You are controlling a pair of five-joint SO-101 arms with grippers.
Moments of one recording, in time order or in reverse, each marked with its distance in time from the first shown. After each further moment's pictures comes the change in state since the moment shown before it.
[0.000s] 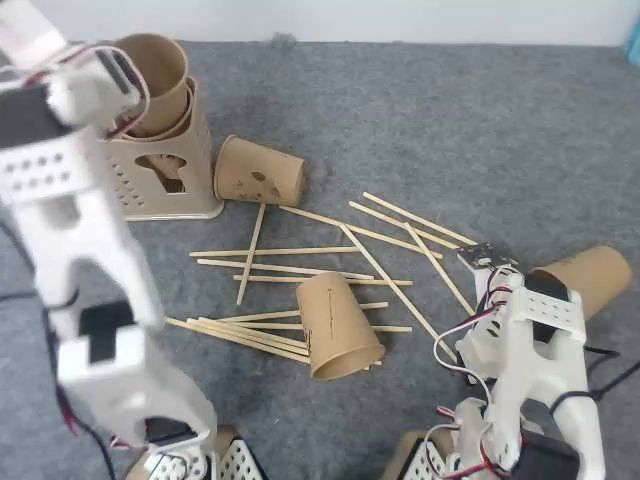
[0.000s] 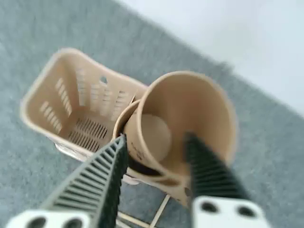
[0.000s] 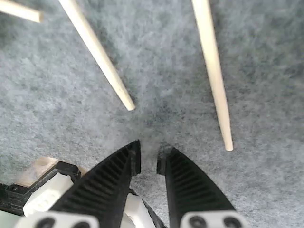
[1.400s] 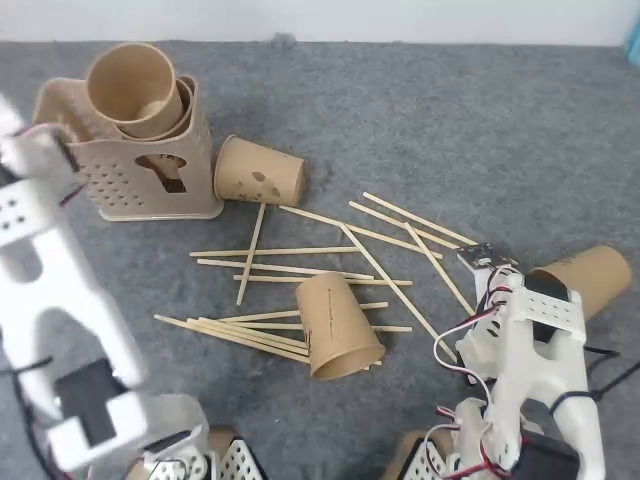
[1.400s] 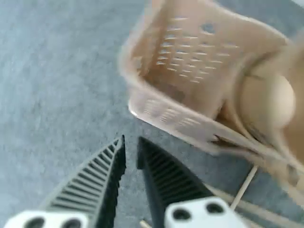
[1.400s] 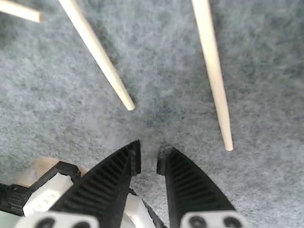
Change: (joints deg) left arm -13.1 -16.4 41.6 -12.9 -18.6; right arm 0.0 0.0 0.0 0.0 0.0
